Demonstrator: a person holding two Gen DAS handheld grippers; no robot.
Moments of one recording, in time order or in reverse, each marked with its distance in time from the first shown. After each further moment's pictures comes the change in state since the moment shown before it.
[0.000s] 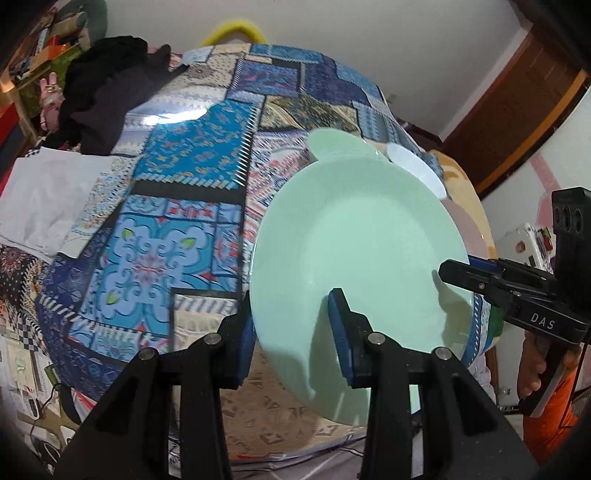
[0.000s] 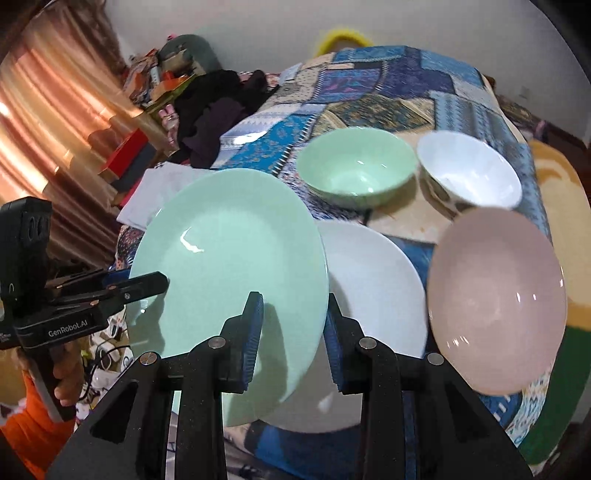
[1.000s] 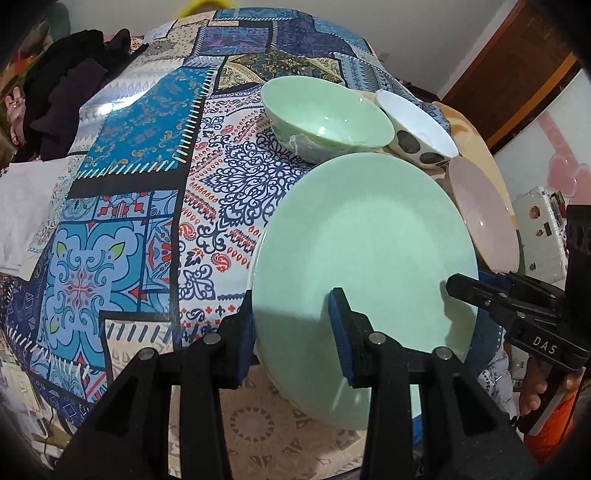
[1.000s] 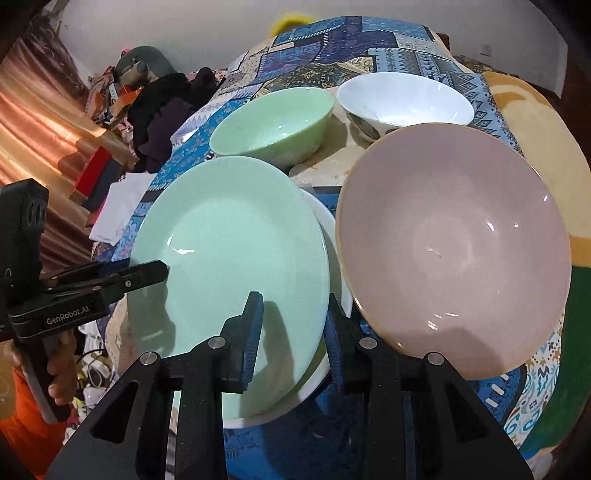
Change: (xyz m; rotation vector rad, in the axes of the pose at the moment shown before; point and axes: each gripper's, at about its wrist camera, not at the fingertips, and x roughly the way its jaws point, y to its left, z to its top) left arm 0.082 -0.038 0.013 0.081 0.128 0.023; right arm 0.013 -0.056 -0.031 0.148 0.019 -0.040
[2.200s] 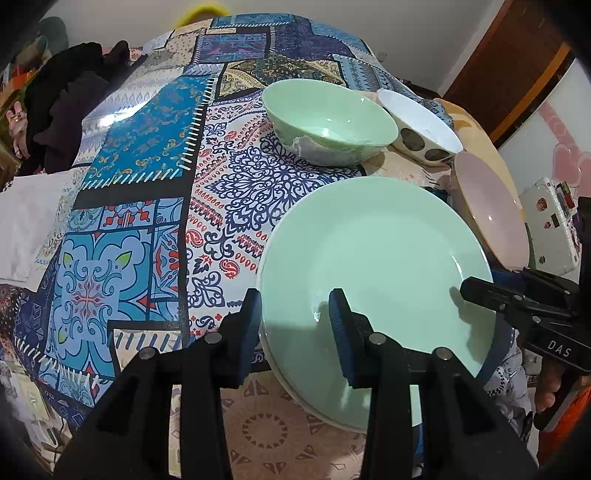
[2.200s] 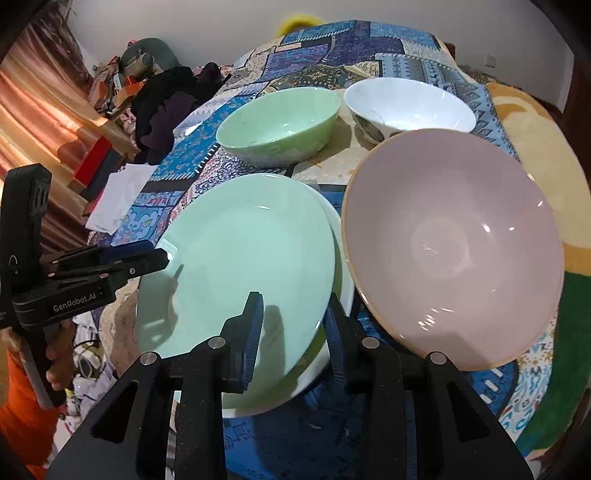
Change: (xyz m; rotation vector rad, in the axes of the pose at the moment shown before) left arm 0.000 -0.002 -0.002 0.041 -0.022 0.044; right arm -0.002 0.011 -0.002 -0.059 -0.001 -0.040
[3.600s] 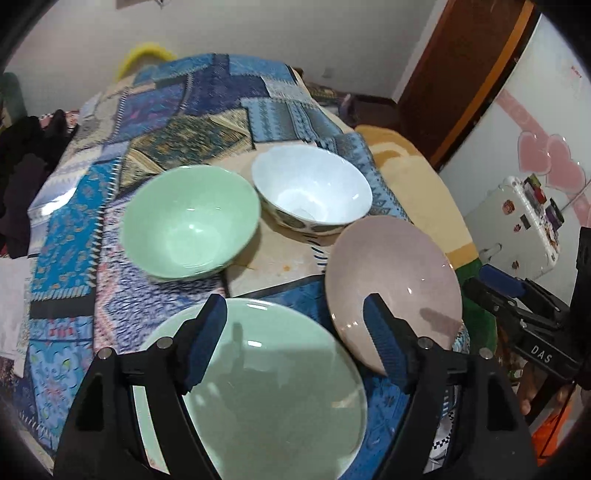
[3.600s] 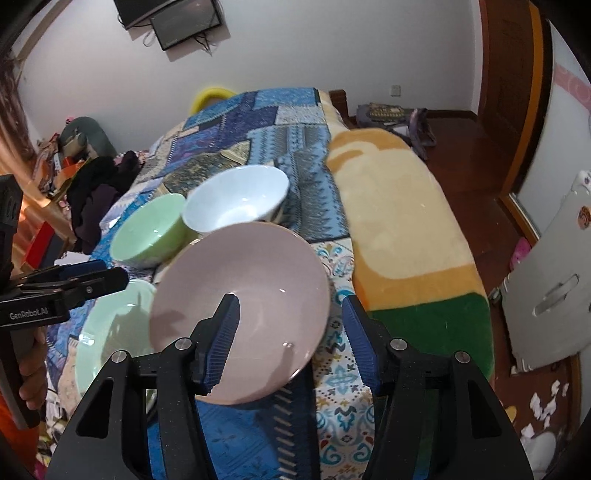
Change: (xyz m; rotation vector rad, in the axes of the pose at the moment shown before) left arm 0.004 -0.125 0.081 0.154 -0.078 -0.088; right arm -0.080 -0.110 0.003 0.189 -0.246 -0.213
